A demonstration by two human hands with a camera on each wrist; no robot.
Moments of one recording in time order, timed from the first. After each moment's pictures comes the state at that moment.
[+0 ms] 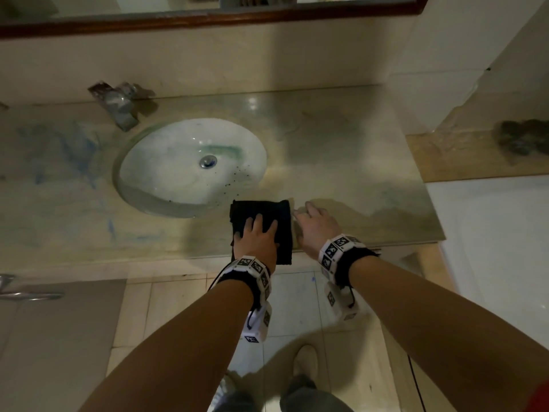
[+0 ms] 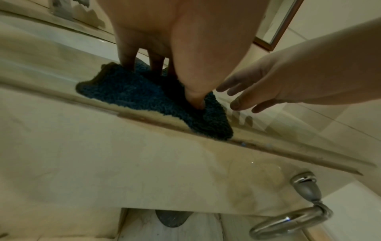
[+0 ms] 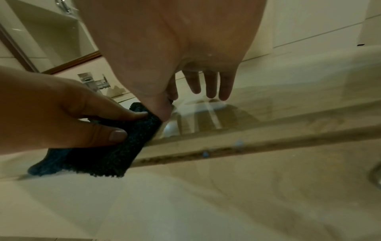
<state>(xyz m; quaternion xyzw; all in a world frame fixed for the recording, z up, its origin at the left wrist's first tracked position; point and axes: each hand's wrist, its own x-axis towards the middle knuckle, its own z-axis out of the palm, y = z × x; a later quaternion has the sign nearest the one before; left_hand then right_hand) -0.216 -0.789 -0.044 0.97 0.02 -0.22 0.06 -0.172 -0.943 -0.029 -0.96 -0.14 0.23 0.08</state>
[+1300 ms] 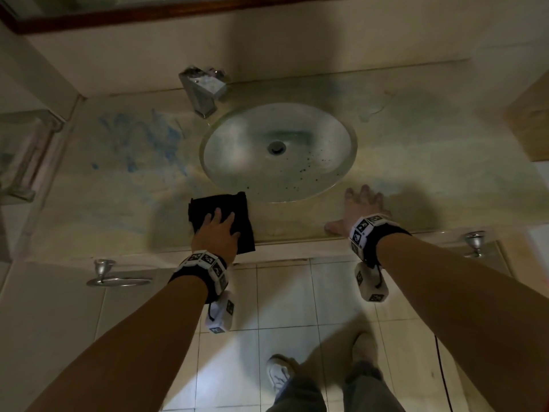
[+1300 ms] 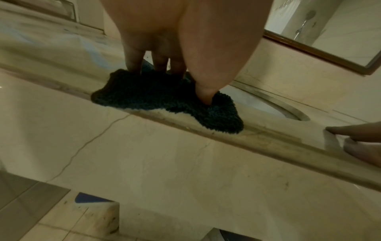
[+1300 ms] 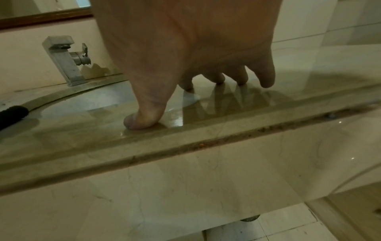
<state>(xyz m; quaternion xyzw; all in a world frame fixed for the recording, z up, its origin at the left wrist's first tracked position) -0.256 -0.469 -0.051 0.97 0.09 -0.23 0.03 -0.179 -0.777 -0.039 -0.94 0.08 0.34 0.04</state>
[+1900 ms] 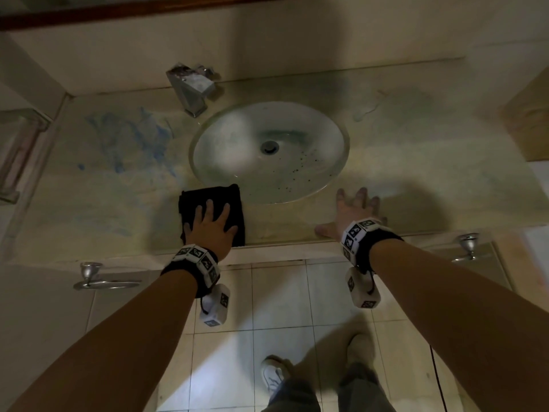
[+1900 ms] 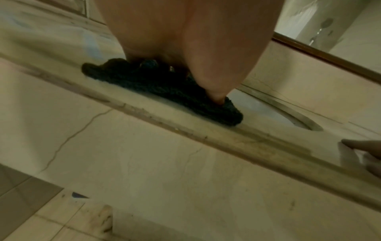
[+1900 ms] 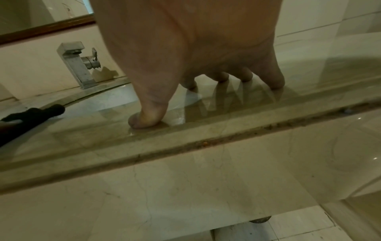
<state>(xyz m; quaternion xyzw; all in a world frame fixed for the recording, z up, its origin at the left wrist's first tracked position) -0.241 -0.480 -0.060 0.97 0.12 -0.22 0.04 -0.181 -0.780 -0.036 -0.93 0.09 0.36 0.05</state>
